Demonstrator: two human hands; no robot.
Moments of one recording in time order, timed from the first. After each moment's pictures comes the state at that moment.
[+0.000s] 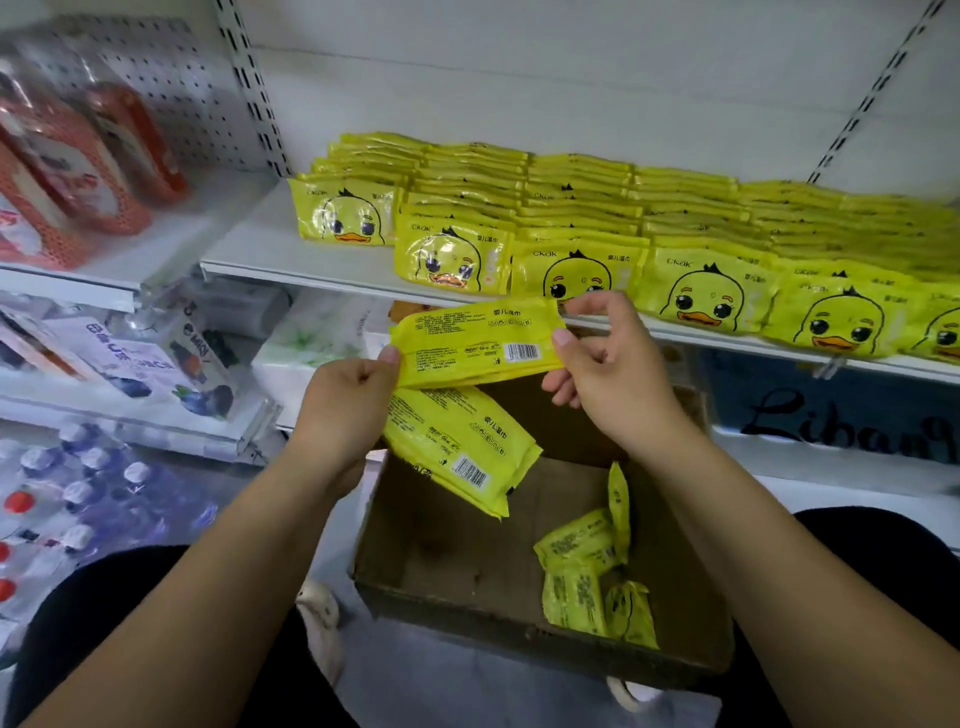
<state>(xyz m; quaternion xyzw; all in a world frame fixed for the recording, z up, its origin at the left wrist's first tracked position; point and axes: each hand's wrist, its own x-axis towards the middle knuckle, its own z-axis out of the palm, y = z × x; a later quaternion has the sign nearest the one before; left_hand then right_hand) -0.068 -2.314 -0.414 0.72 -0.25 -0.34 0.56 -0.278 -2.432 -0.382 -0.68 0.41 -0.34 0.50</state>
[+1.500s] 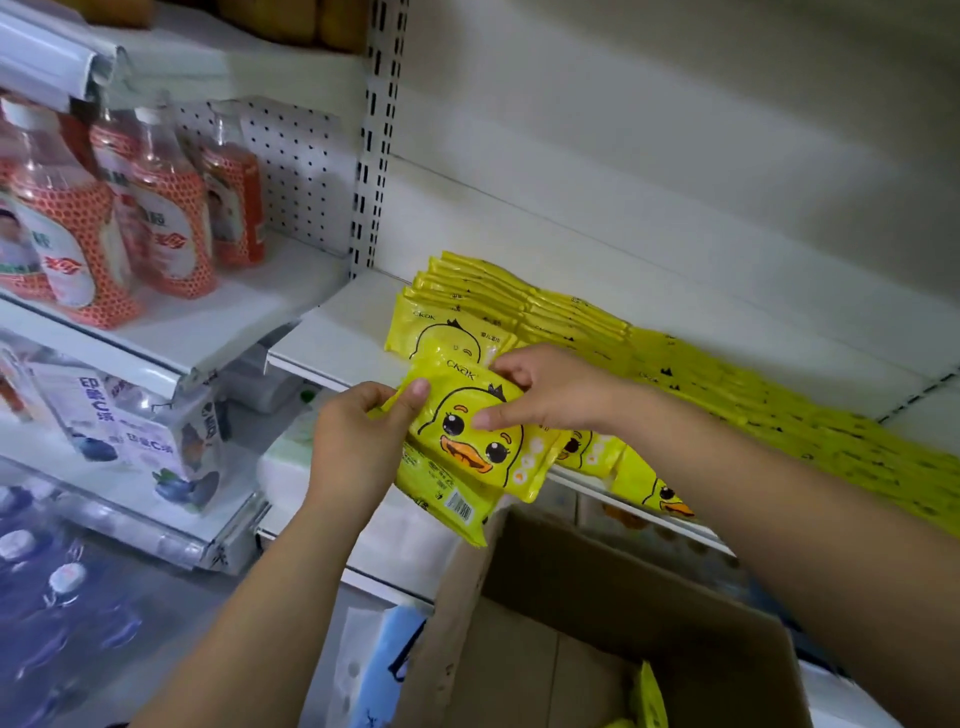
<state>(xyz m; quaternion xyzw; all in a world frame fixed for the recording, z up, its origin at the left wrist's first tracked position) 0.105 -2.379 -0.403 0.68 -0.22 -0.23 0.66 -0.014 -2.546 -0.327 -0.89 0.30 0.04 0.33</state>
